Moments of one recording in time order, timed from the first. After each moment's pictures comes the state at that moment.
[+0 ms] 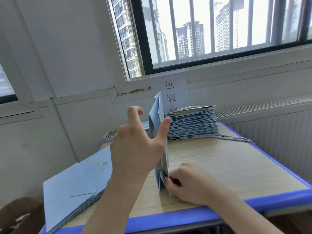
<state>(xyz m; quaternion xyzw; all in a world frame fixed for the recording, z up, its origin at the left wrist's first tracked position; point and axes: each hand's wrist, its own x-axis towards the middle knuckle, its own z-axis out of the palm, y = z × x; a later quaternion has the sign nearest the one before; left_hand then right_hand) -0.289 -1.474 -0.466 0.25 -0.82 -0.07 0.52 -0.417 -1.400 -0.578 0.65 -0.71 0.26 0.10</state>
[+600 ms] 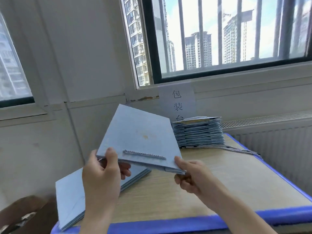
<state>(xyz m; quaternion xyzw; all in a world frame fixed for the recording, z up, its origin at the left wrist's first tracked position) -0.223 -1.498 -0.488 0.29 -0.62 -0.44 0.58 -0.394 -1.389 -0.535 0.32 -0.57 0.66 -0.37</state>
